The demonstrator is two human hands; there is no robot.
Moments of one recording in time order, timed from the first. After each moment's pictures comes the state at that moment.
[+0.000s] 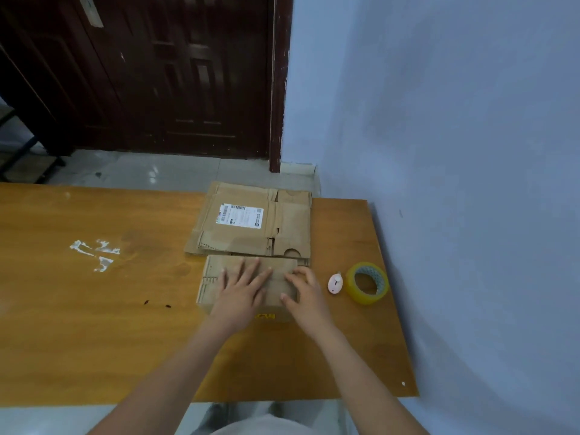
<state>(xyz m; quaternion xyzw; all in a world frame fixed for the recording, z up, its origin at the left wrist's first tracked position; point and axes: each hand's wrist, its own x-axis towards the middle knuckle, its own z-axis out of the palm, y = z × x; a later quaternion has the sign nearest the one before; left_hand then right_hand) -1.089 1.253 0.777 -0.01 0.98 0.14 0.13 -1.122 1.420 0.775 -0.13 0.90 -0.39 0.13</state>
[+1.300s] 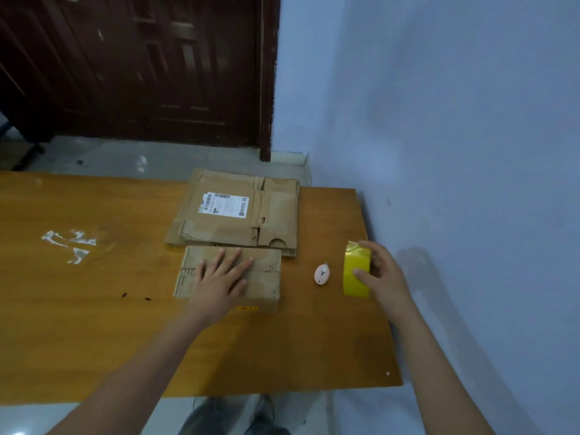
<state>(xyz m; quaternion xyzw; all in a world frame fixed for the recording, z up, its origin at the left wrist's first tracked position) -1.090 1.244 0.766 -0.02 0.97 0.21 0.09 -1.152 1.556 0.830 0.00 0.79 -0.61 0.11</state>
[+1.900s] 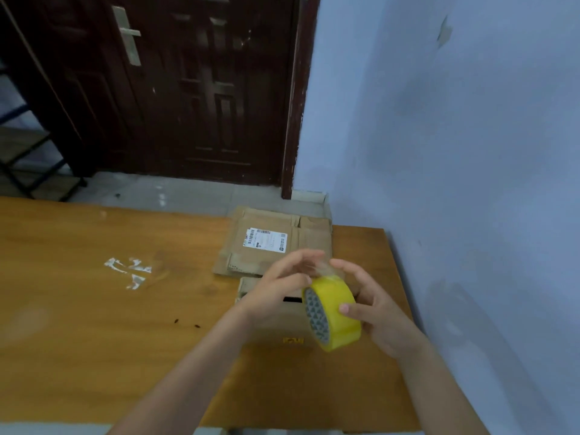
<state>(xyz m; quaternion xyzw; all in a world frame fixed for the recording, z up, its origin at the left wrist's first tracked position) -1.084 1.236 0.910 0.09 0.70 0.71 0.06 -1.102 1.437 0.916 -0.13 0.60 -0.72 0.32</state>
